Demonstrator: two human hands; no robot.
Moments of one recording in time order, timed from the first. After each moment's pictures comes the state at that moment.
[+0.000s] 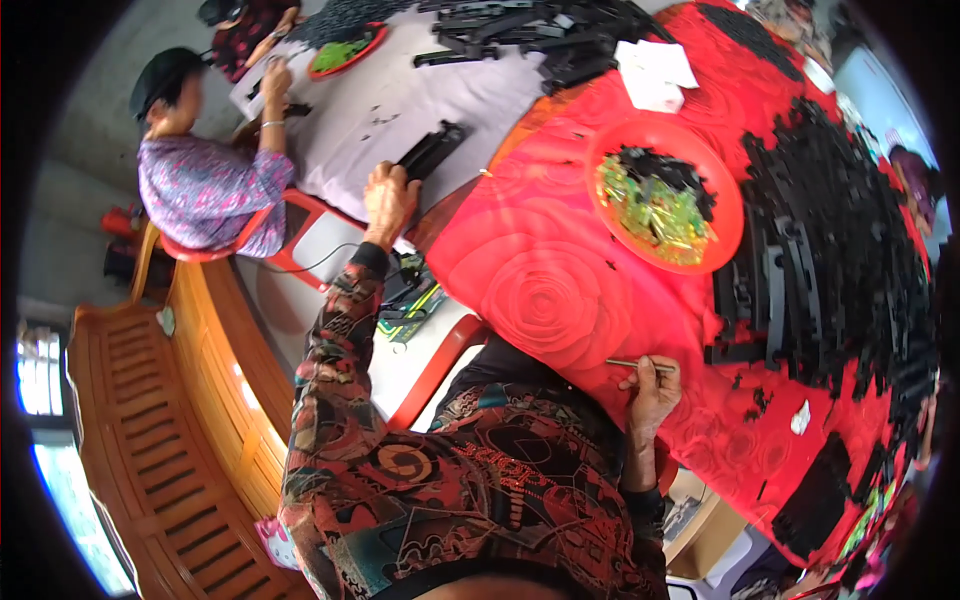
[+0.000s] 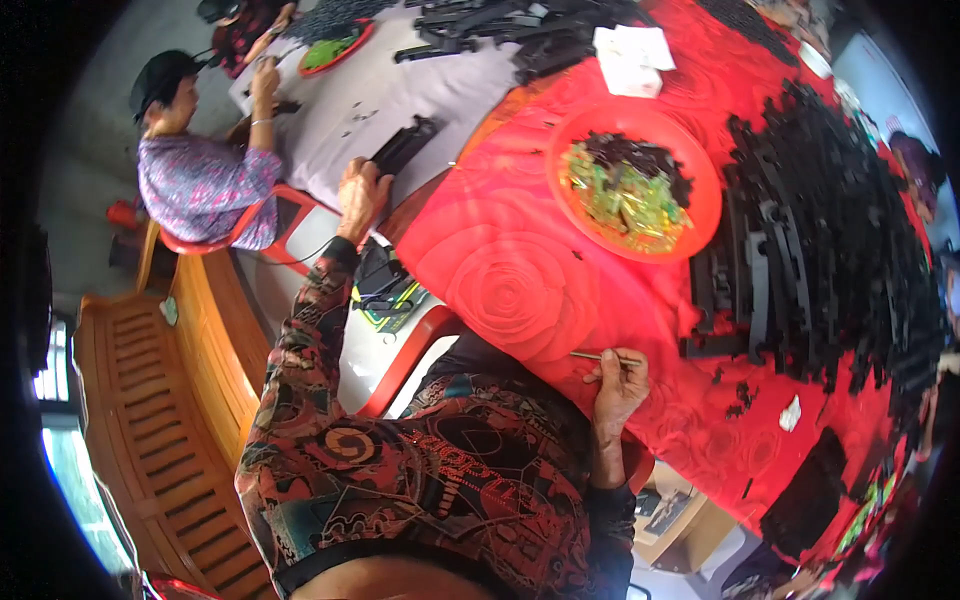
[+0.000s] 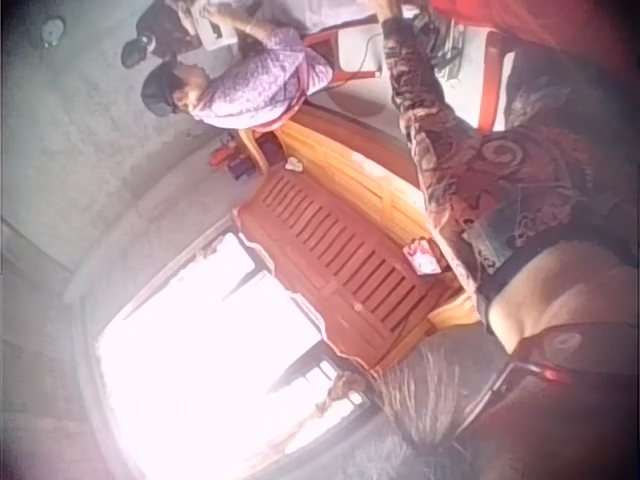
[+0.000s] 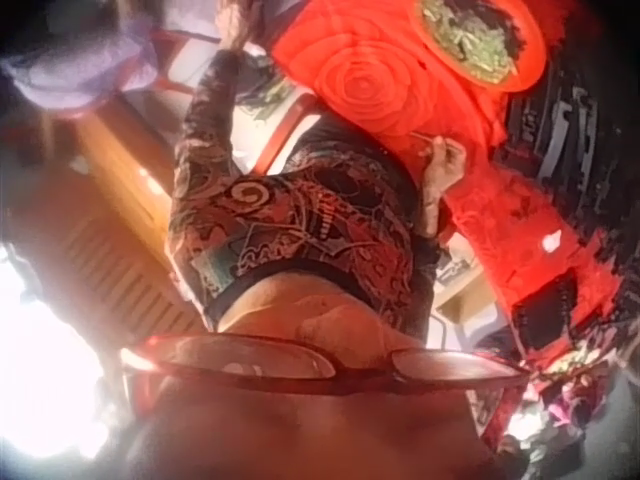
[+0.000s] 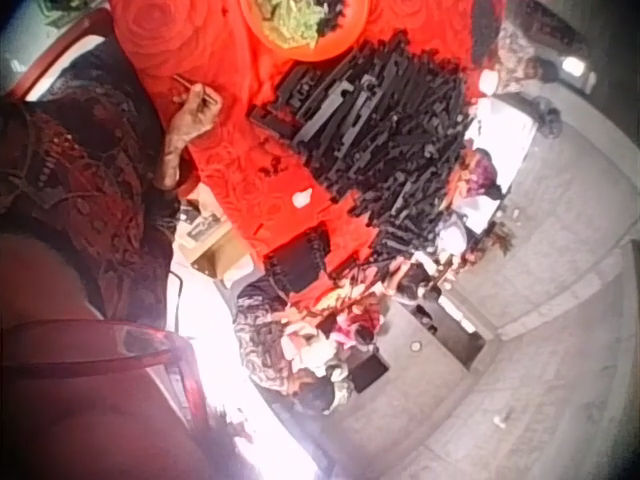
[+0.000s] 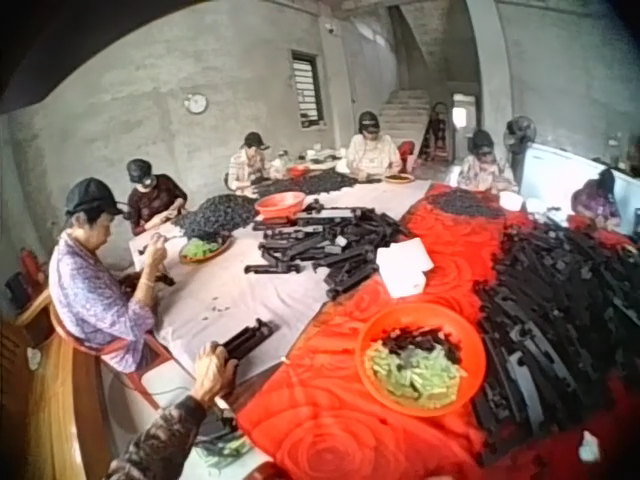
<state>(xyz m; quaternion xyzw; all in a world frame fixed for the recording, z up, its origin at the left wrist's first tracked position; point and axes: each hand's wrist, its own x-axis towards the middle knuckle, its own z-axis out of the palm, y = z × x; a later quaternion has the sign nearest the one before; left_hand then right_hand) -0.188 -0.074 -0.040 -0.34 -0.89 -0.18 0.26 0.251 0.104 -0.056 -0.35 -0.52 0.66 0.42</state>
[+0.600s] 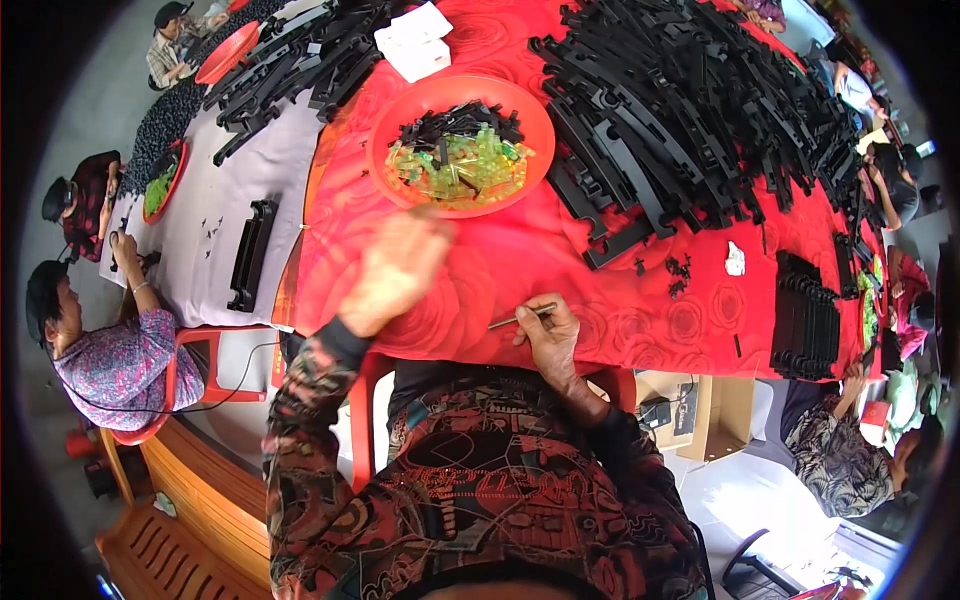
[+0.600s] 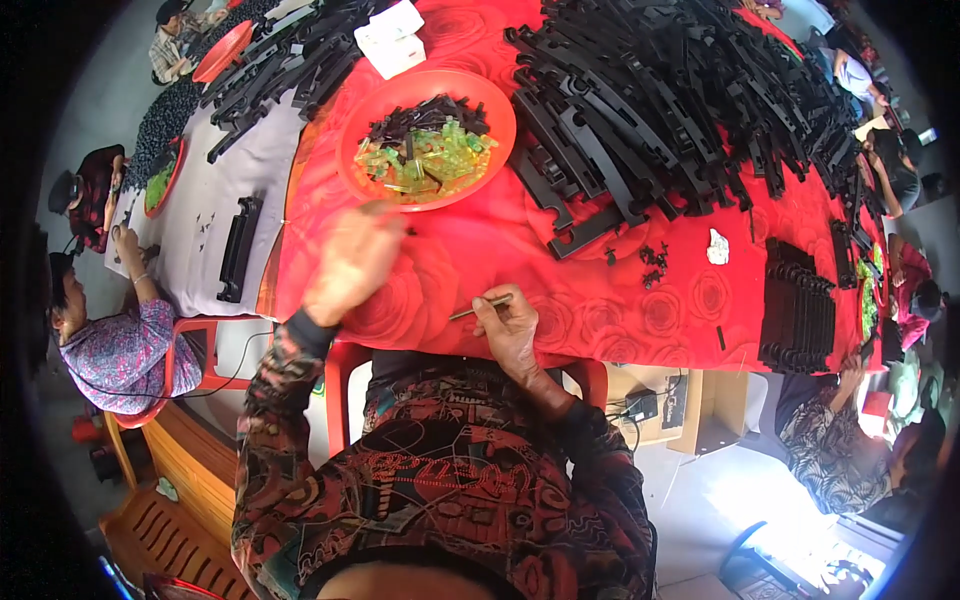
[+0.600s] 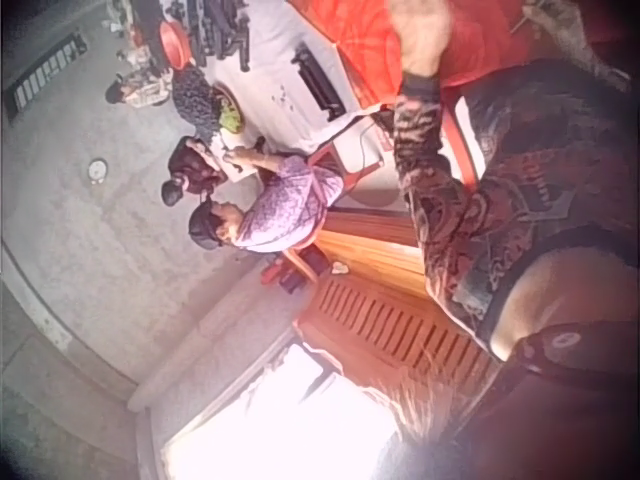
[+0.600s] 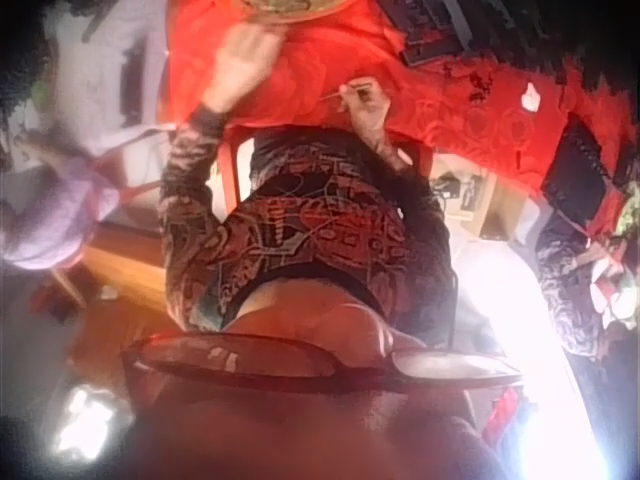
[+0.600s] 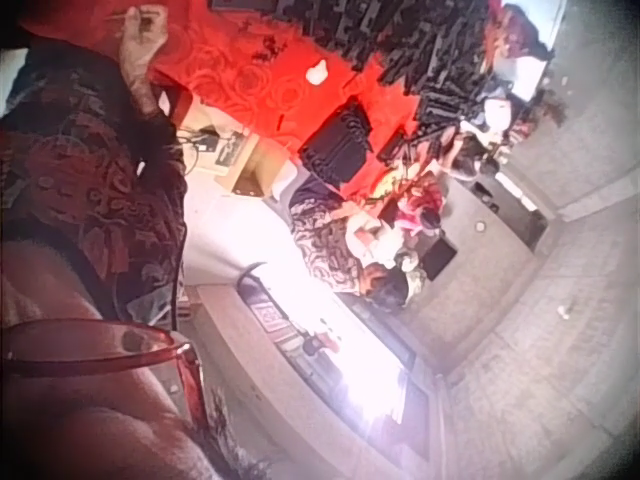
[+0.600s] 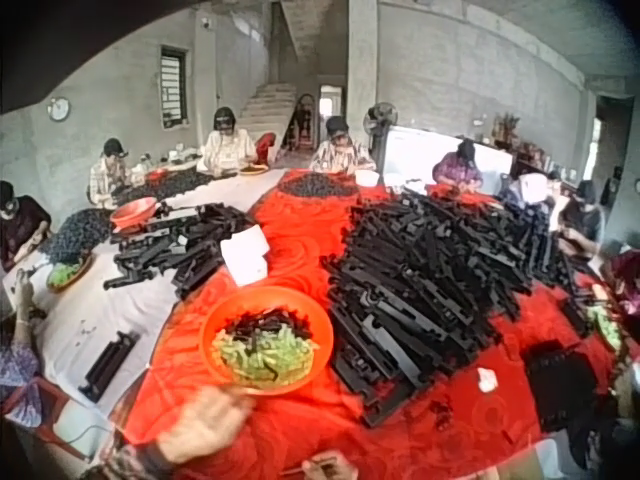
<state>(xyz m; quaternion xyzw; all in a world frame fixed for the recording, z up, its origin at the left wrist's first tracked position) 0.014 0.064 0.043 -0.77 -0.58 -0.20 0.20 0.242 0.096 -0.066 -0.29 -0.48 0.69 0.46</state>
